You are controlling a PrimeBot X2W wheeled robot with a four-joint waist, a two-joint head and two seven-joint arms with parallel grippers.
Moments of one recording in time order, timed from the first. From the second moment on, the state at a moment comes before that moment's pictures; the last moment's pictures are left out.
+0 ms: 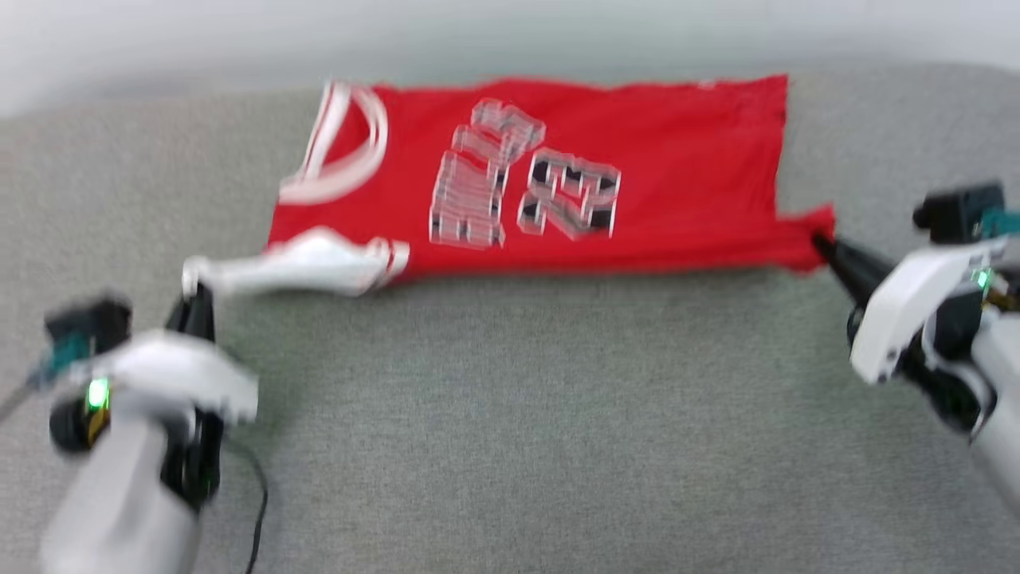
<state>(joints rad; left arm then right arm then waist) -0.55 0.38 -0.29 0.73 -0.80 -0.01 -0.26 -0.76 -0.55 0.74 0.68 0.91 0.13 0.01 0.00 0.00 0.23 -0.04</state>
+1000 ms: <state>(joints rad) 0.13 0.50 -0.24 -0.16 -0.84 0.35 -0.03 -0.11 -0.45 0.25 0.35 0.71 0.13 0.26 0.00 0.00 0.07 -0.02</state>
